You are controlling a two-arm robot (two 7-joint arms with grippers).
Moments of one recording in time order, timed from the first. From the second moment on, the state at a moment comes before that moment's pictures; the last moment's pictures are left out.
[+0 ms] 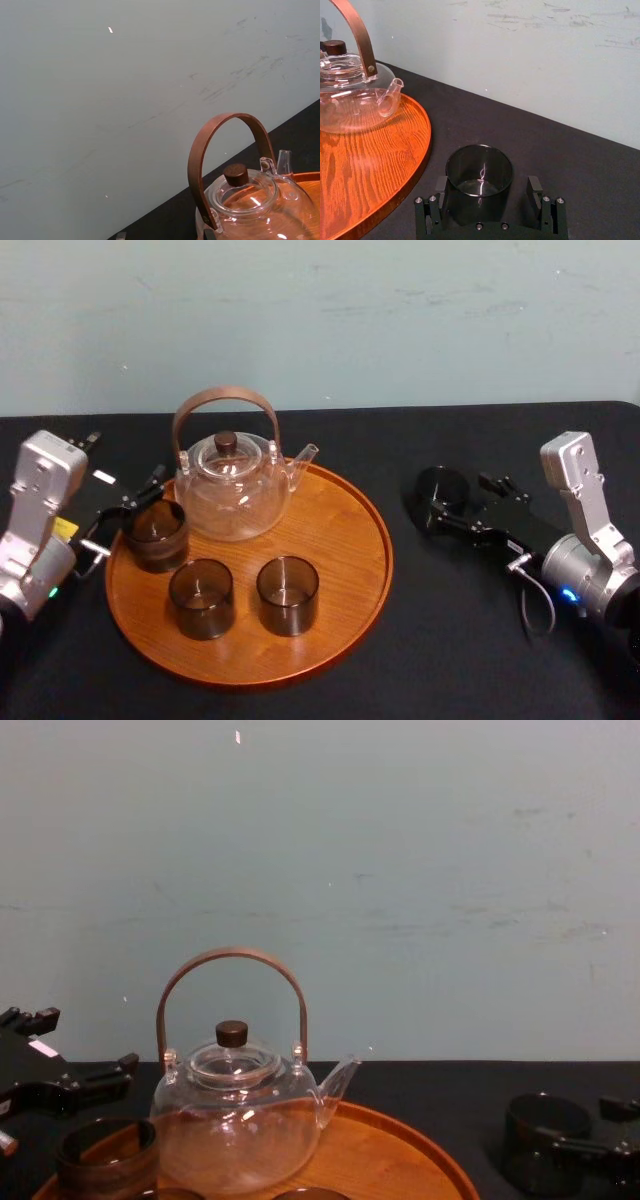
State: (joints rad) left arm -0.20 0.60 0.45 -1.41 -0.25 -0.12 0.03; right arm 0.23 0.38 -0.26 -1.22 0.25 -0.03 0.41
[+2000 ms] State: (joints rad) left arm -0.20 0.60 0.45 -1.41 -0.25 -0.12 0.03; right arm 0.35 0.34 -0.32 -1.05 0.26 -0.04 0.47
